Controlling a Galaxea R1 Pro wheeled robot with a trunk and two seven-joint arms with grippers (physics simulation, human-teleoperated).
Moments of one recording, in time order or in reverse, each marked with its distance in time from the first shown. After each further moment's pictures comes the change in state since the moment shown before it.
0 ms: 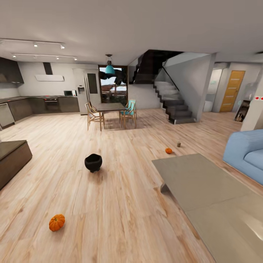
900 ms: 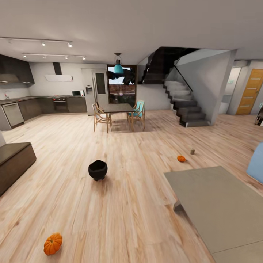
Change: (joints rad) left arm 0.000 0.000 0.000 0.000 0.000 -0.008 0.000; right arm 0.000 0.003 0.000 0.000 0.000 -0.001 0.000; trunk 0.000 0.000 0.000
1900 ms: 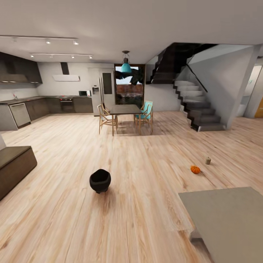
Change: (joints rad) left arm 0.000 0.000 -0.001 0.000 0.000 0.000 0.000; right arm 0.000 0.008 0.001 -0.001 0.001 0.000 0.000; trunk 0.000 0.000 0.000
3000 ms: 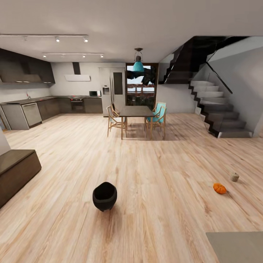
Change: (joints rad) left arm 0.000 0.000 0.001 0.000 0.000 0.000 0.000; right arm 0.000 0.000 -0.001 0.001 -0.001 0.000 0.000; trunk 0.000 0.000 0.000
